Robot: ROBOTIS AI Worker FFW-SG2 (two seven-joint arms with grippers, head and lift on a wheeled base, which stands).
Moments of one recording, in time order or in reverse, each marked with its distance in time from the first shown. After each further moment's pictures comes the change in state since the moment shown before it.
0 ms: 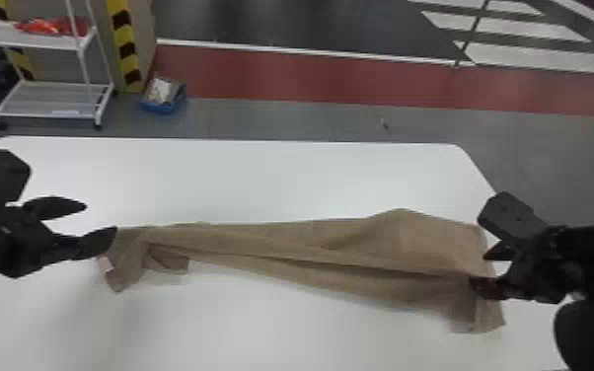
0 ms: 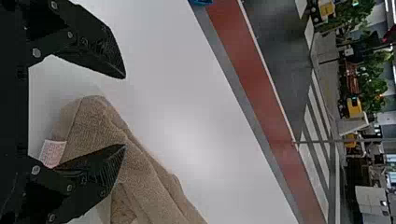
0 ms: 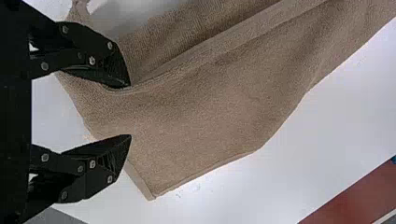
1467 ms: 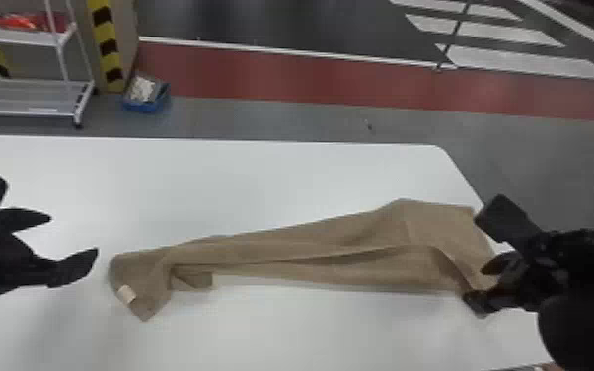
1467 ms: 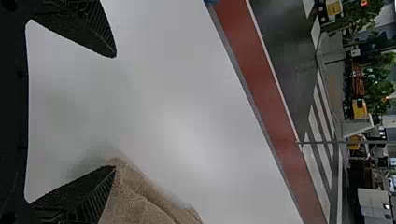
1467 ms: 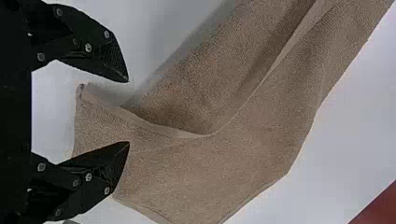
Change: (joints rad) left arm 0.041 -0.013 -0.001 -0.018 0.003 0.005 0.011; right arm 0.010 -0.043 -0.009 0.025 -0.082 0.160 0.006
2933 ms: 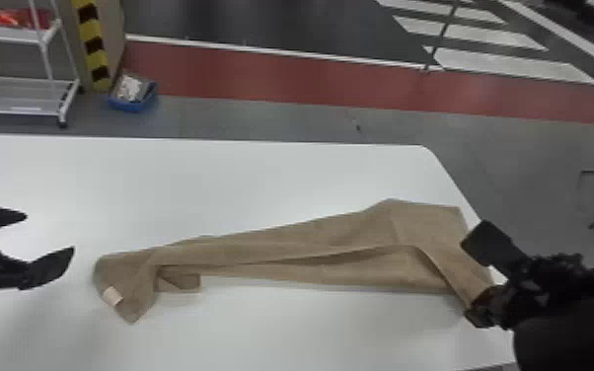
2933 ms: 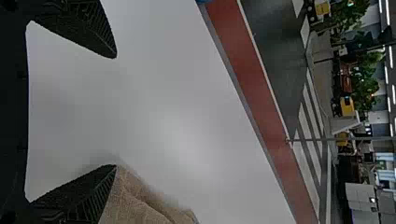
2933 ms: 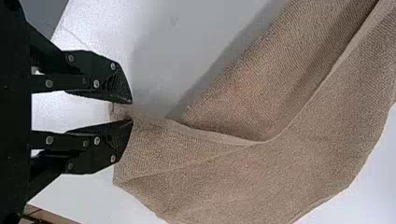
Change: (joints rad) left arm 0.006 0.028 0.034 0.022 0.070 -0.061 -0.002; right arm 0.057 0.043 0.008 0.009 0.123 0.047 0.013
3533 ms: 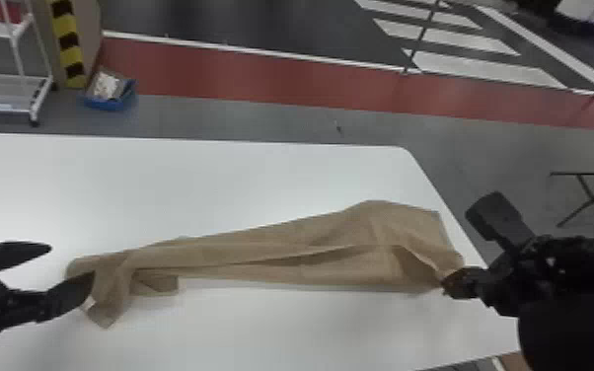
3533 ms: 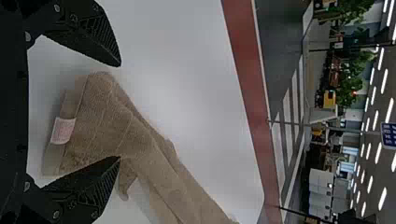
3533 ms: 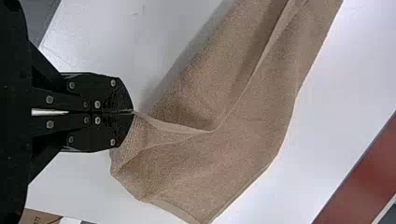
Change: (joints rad) left arm 0.171 -0.043 -0.088 -0.229 0.178 0.205 0.065; right arm 0.026 0.019 -0.105 -0.200 -0.107 0.092 0.033
